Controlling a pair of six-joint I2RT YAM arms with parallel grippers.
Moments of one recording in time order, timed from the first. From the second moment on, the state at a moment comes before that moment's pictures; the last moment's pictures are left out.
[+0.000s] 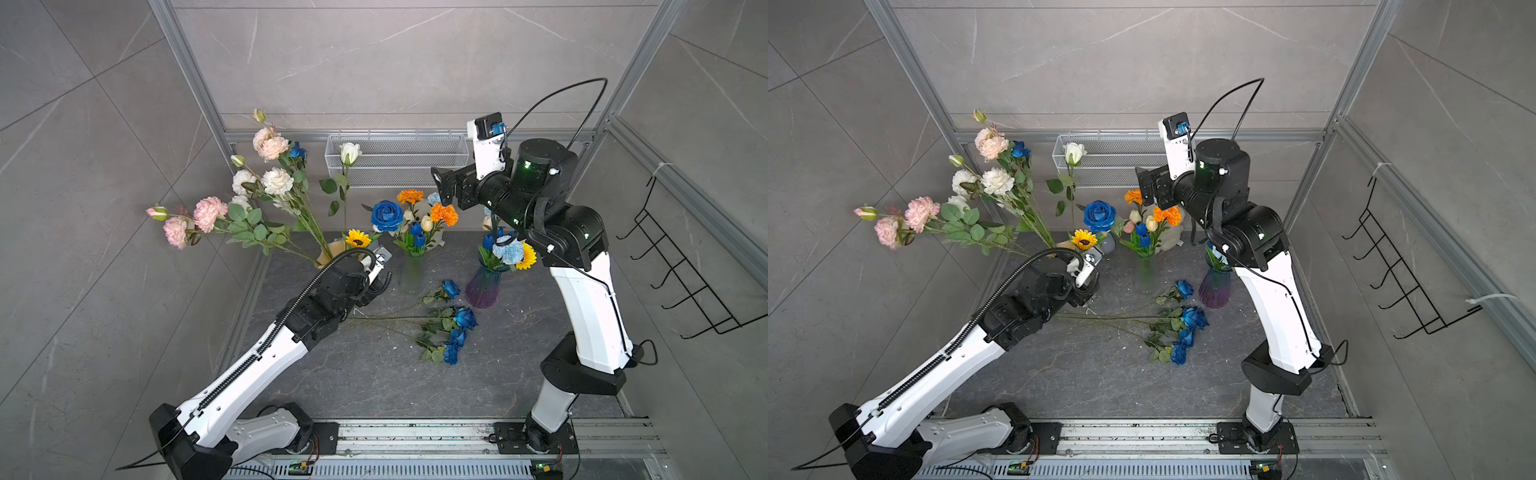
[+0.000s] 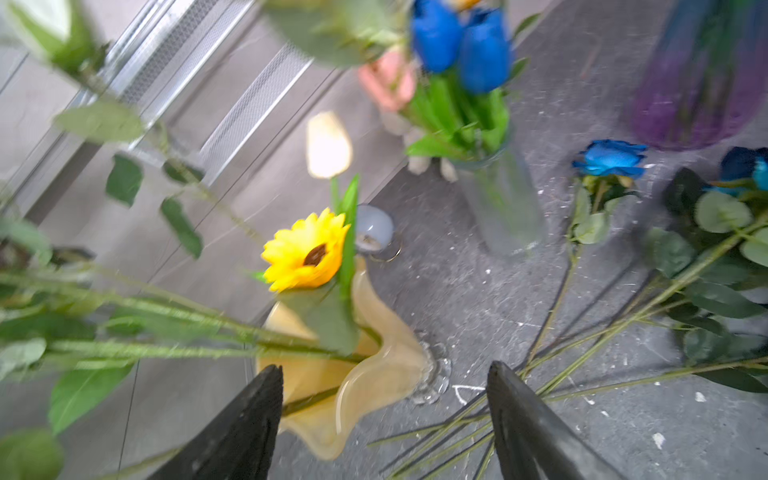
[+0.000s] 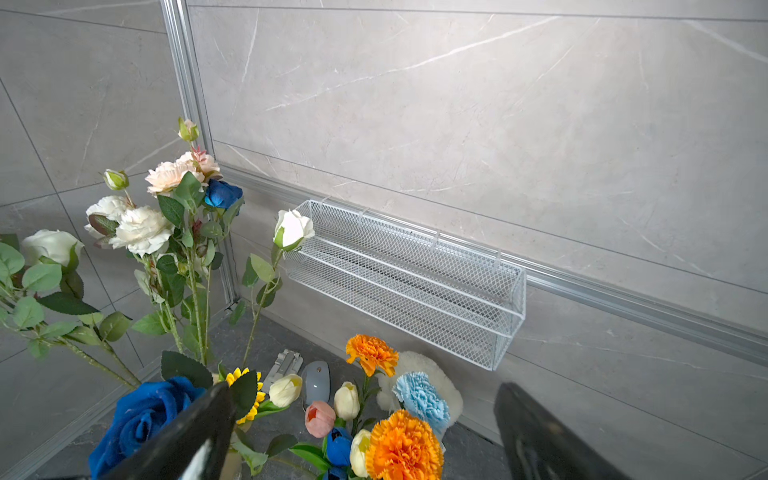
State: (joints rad) left arm -0.65 1.12 1.20 -0.56 -0.37 0.40; right arm 0.66 1.80 2.65 -0.92 0.21 -0.10
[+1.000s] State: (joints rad) left arm -0.19 1.76 2.06 -0.71 -0.10 -0.25; right arm 0.61 1.72 2.48 -0.86 0.12 -0.04
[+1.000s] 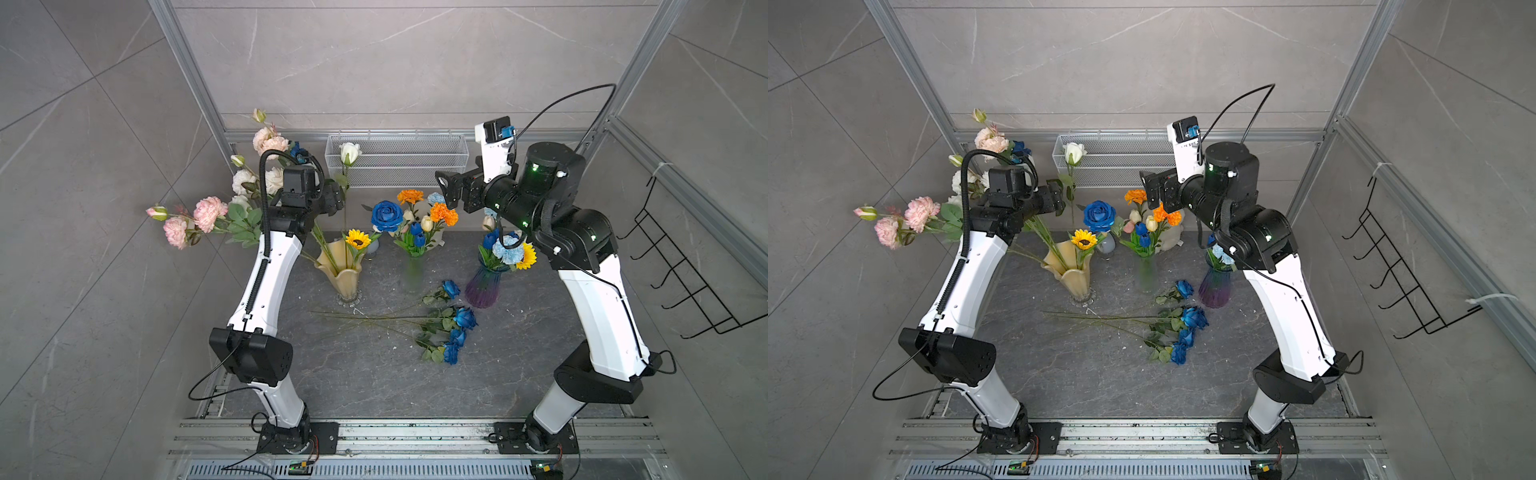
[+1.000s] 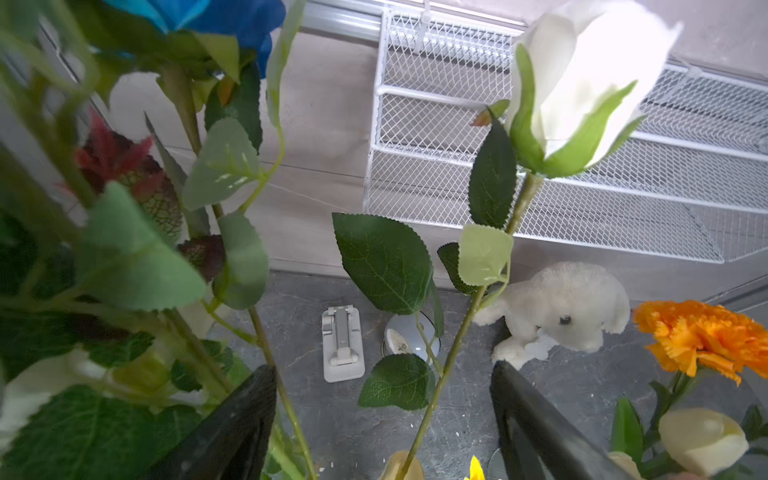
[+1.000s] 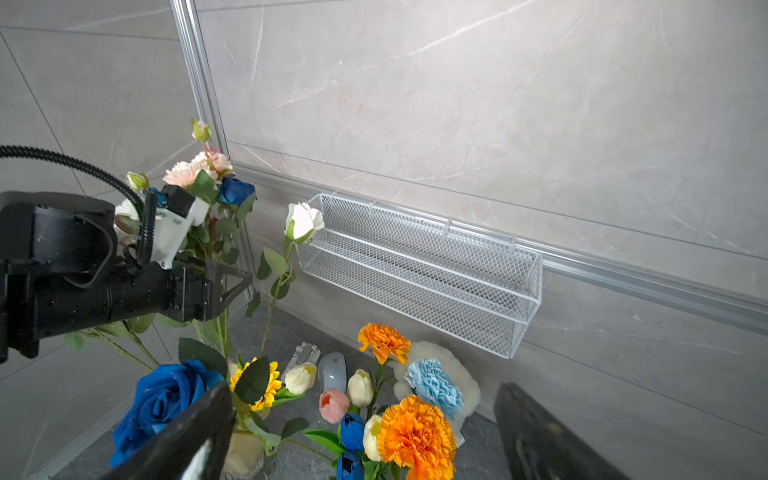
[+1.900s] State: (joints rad) left arm -0.19 1.97 2.43 -0.97 -0.15 -0.36; right arm 0.58 1.62 2.30 -0.80 0.10 -0.02
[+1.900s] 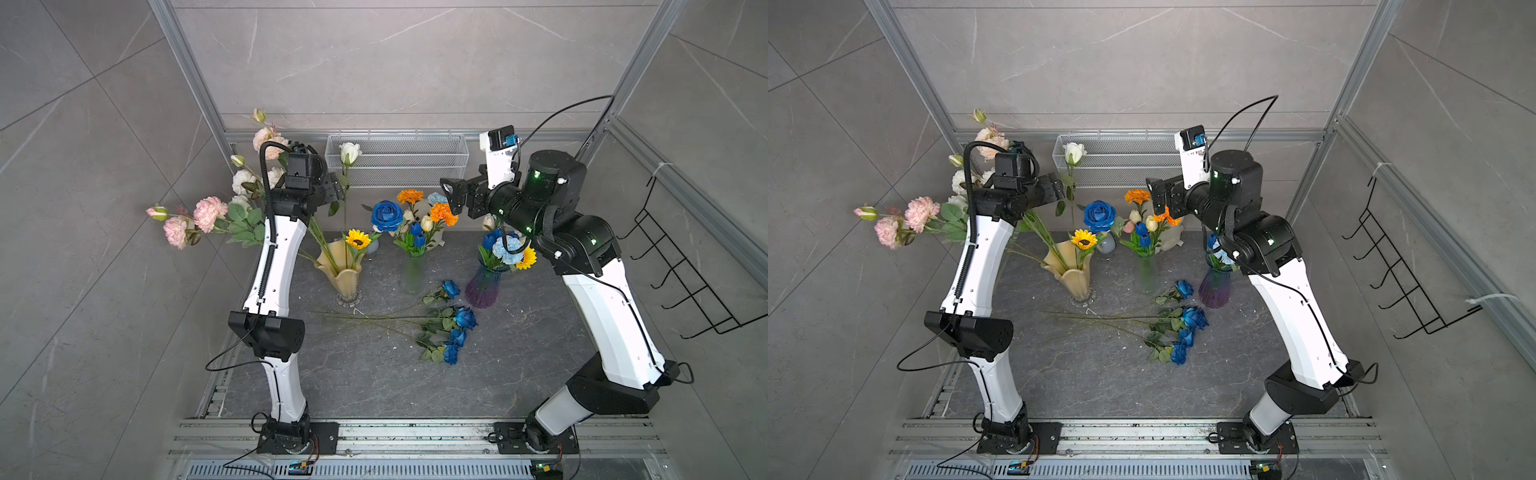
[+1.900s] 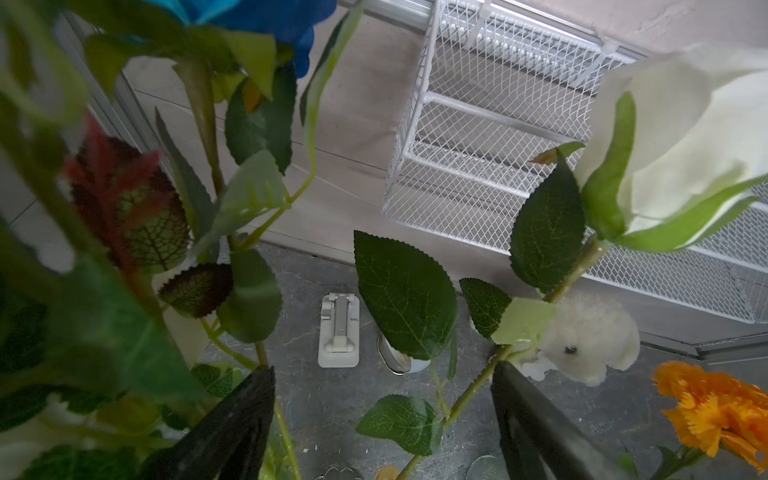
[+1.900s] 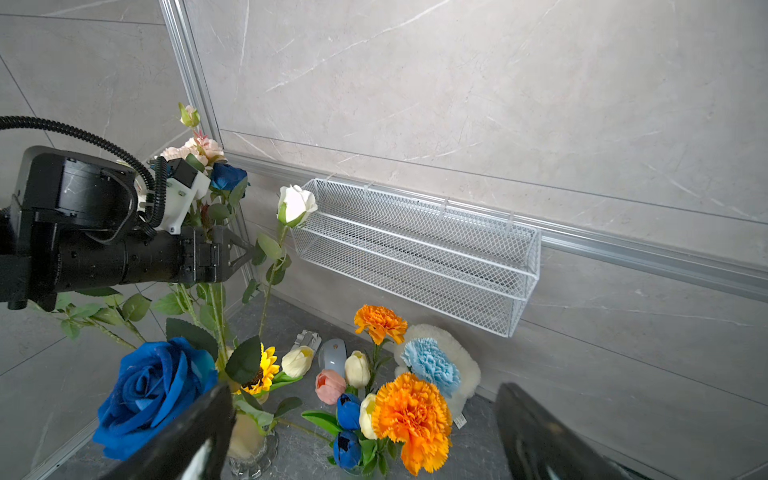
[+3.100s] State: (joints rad) left arm -0.19 1.97 2.37 -0.99 -0.21 -0.33; right arm 0.94 1.27 1.19 -0.37 0.07 0.44
